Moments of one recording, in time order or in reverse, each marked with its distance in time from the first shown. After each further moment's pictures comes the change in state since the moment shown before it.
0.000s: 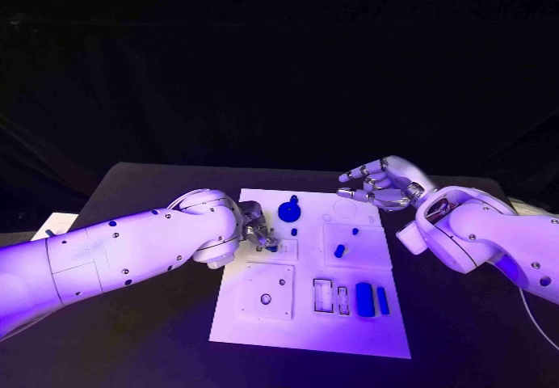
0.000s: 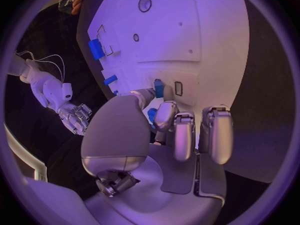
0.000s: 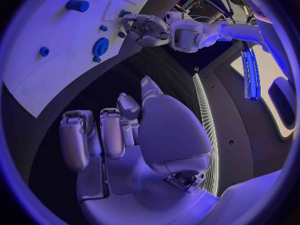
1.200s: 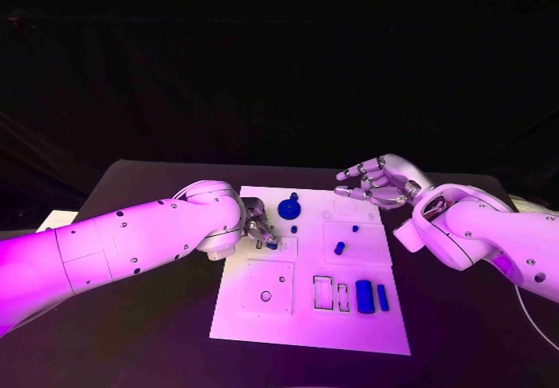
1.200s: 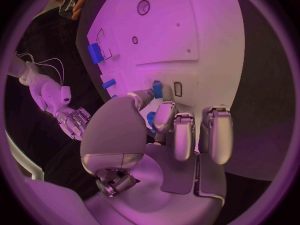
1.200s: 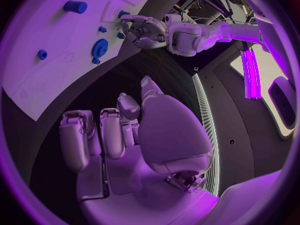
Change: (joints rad) left arm 0.012 0.037 0.008 -0.051 0.005 0.099 -0.012; left_hand -0.092 0.003 0.046 -0.078 -0.001 0.037 -0.009 -0.008 -0.004 0.018 -0.011 0.010 0.012 0.000 0.000 0.000 0.001 0.000 0.000 0.000 0.007 0.000; right arm -0.003 0.015 -0.001 -0.008 0.004 0.004 0.001; right_hand 0.000 0.000 -0.003 -0.003 0.000 0.000 0.000 0.000 0.001 0.000 0.000 0.000 -0.002 0.000 0.000 0.000 0.000 0.000 0.000 0.000 0.000 0.000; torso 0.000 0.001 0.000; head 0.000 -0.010
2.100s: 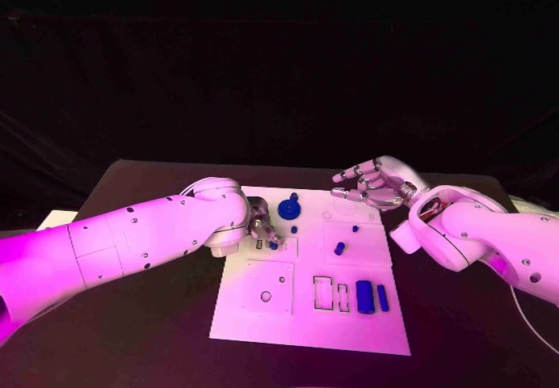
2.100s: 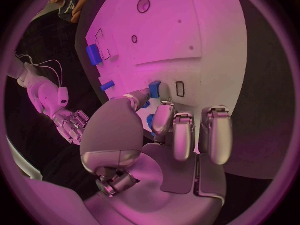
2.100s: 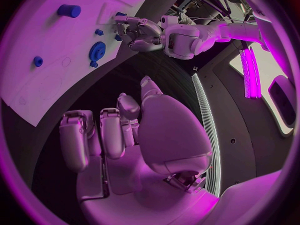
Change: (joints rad) left arm 0.008 0.041 0.000 -0.045 -0.002 0.047 -0.011; left_hand -0.098 0.035 -0.034 0.009 -0.001 0.065 -0.029 -0.012 -0.004 0.016 -0.013 0.020 0.026 0.000 -0.008 0.000 0.000 0.000 0.000 -0.007 0.009 0.001; right arm -0.003 0.012 -0.001 -0.001 0.012 0.006 0.001; right_hand 0.004 0.004 -0.003 0.003 0.003 0.000 0.000 0.000 0.000 0.000 0.000 0.000 -0.004 0.000 0.000 -0.004 0.000 0.015 0.000 0.000 -0.004 0.000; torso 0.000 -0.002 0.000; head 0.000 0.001
